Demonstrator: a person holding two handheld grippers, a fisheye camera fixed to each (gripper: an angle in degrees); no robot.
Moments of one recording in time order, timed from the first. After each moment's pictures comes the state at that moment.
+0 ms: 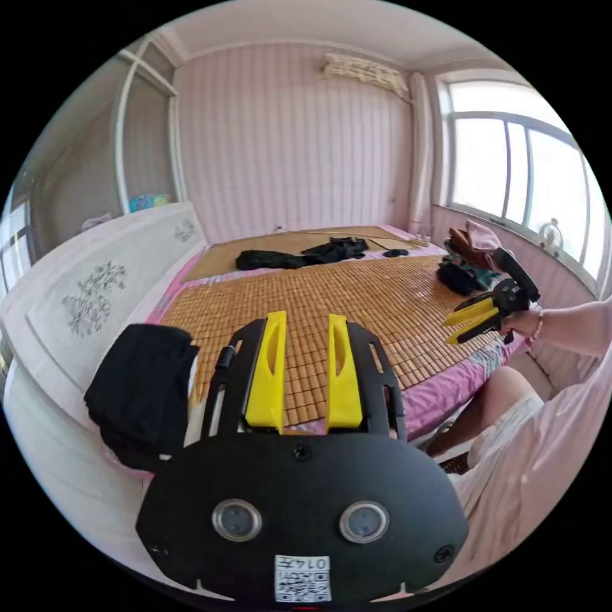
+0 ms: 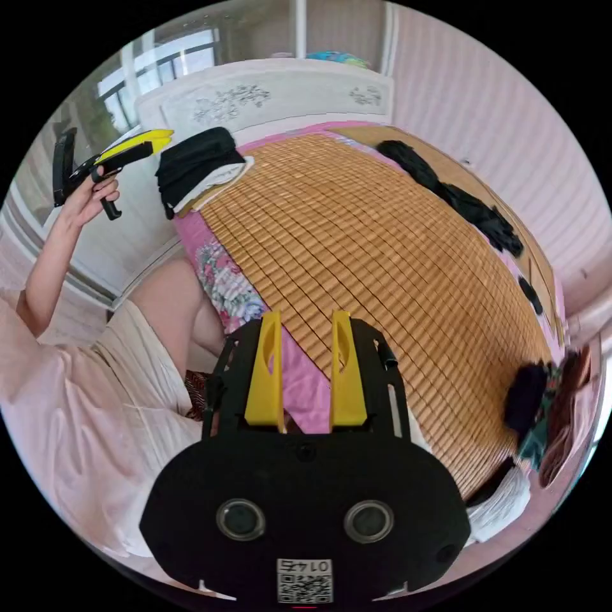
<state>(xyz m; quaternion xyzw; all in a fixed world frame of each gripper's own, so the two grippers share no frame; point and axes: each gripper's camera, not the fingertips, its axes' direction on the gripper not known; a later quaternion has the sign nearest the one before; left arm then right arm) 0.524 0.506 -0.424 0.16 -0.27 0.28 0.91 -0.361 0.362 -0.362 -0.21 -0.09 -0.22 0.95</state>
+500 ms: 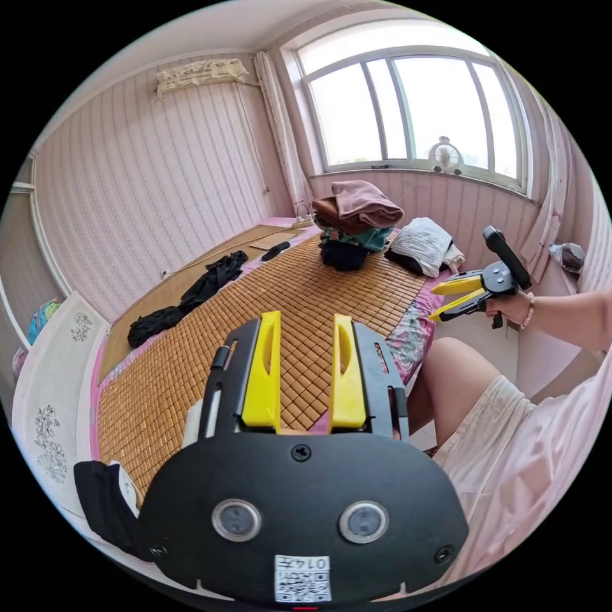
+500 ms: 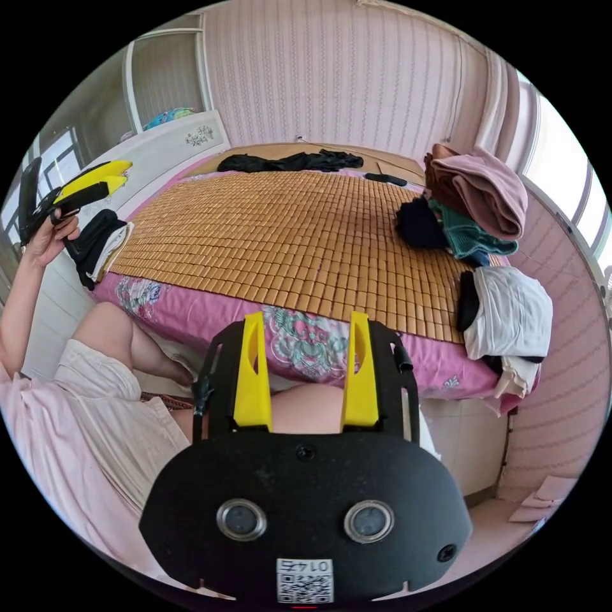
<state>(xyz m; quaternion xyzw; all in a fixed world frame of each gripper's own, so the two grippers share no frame) 0.829 0.549 -0.126 0.05 -0.17 0.49 0.86 -0.119 0.541 -0.528 -0.13 0.06 0.02 0.99</state>
